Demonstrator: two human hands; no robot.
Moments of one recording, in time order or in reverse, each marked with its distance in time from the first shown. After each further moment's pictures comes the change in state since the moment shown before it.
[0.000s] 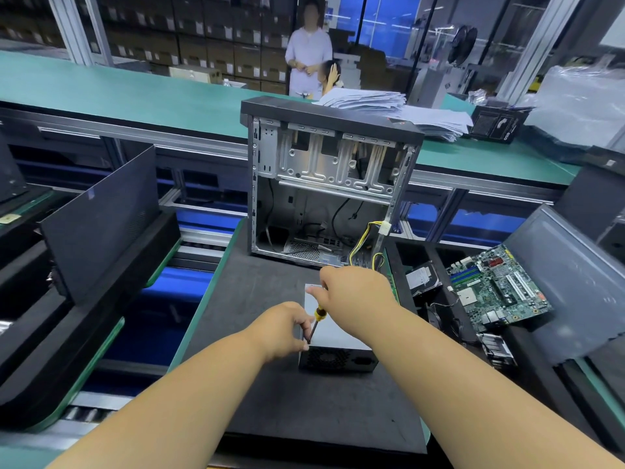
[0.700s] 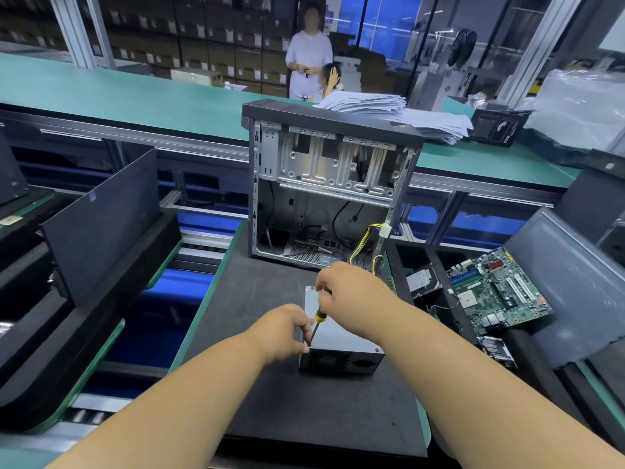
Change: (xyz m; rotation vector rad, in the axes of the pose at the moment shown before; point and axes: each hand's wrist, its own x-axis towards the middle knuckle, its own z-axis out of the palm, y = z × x) left_hand 0.001 -0.001 0.000 0.013 -0.018 0.013; right_hand -0.001 0.002 -0.011 0.221 -0.087 -0.023
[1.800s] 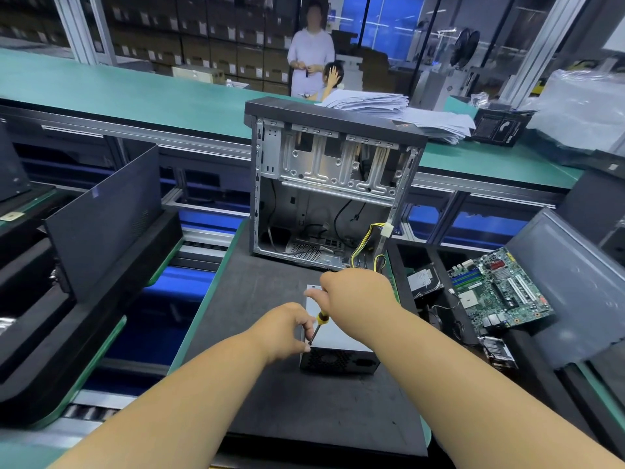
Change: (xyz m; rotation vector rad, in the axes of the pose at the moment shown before) left_hand -0.003 -0.001 0.002 -0.016 0.021 -0.020; right_hand 0.001 -0.003 0.010 -0.307 0.053 -0.014
